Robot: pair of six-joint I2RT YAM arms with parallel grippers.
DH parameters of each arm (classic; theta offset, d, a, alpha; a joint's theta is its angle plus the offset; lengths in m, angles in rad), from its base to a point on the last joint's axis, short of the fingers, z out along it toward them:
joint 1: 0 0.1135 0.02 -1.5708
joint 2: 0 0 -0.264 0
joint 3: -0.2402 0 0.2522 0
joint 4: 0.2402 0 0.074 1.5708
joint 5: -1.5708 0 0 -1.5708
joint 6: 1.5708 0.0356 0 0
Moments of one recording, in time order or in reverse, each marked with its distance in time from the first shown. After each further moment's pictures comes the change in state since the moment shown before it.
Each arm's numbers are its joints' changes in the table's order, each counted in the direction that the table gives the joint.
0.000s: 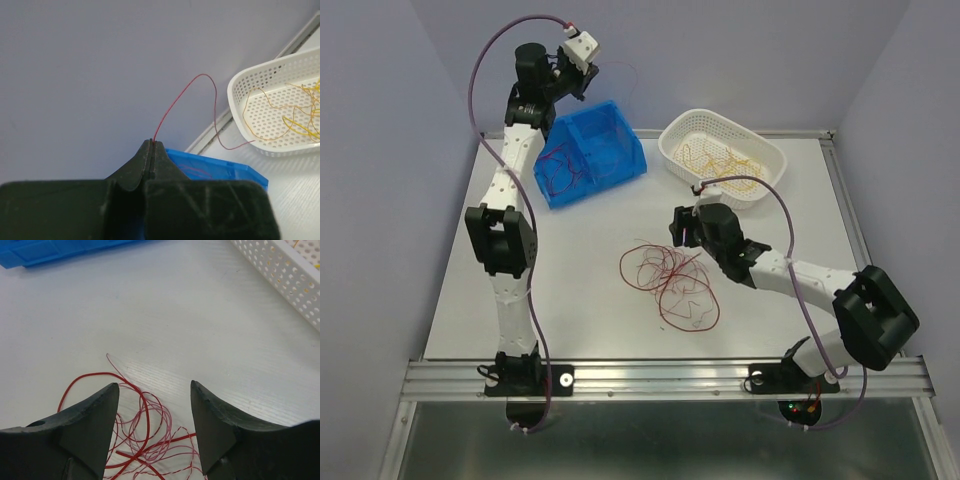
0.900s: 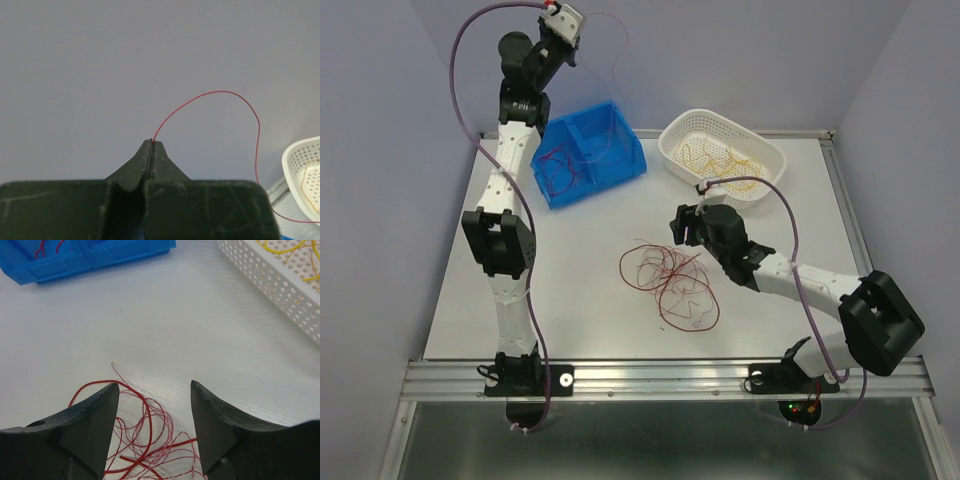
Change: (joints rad) left arm 0.007 0.010 -0.060 -0.332 0.097 -0.061; right arm -0.004 -0.040 0.032 -0.055 -0.010 0.003
